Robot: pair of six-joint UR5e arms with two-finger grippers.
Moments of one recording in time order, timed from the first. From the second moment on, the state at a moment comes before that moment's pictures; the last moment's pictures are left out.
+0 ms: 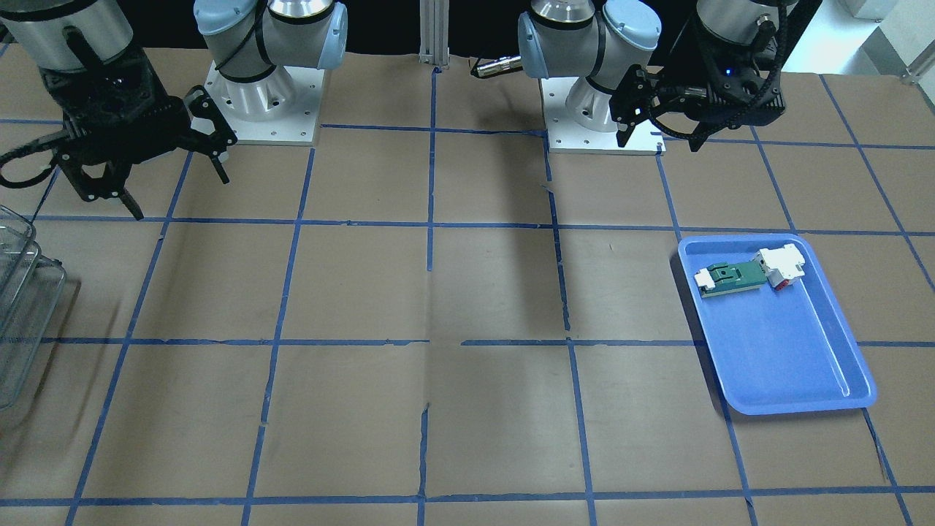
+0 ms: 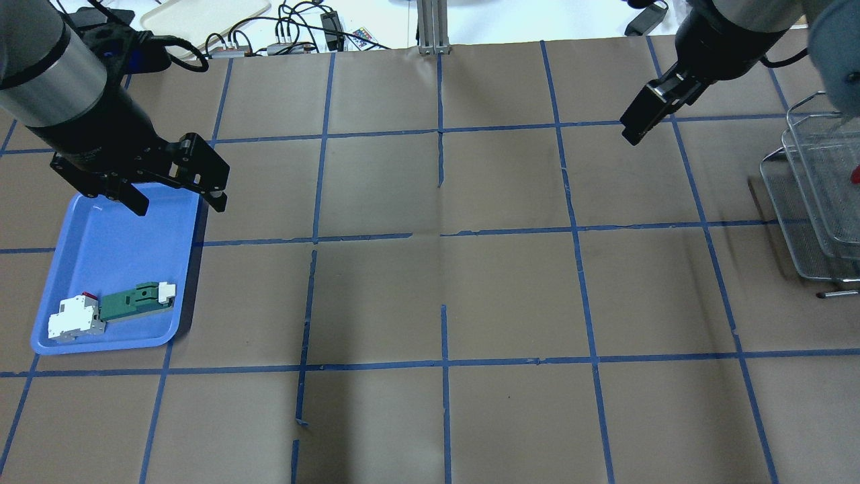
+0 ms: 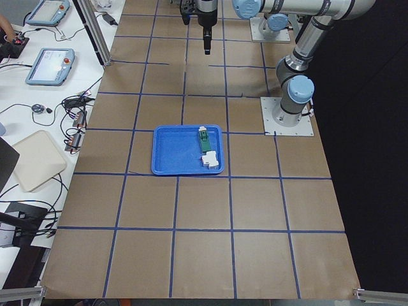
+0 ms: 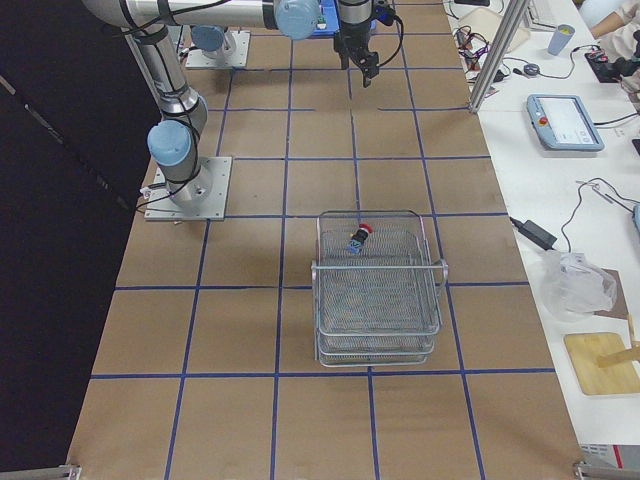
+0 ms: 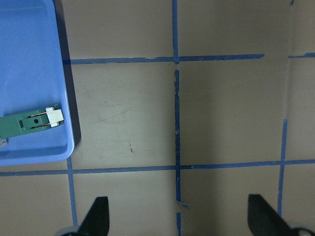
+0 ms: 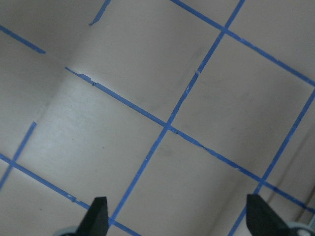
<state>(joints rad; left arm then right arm) -1.47 -1.43 -1.64 -1.69 1.54 0.12 1.50 -1.61 1.57 -1.64 -1.49 -0.55</state>
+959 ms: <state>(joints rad) -1.46 -1.43 -1.64 -1.69 1.54 0.12 1.51 -1.65 1.57 -1.53 -1.51 -0.03</state>
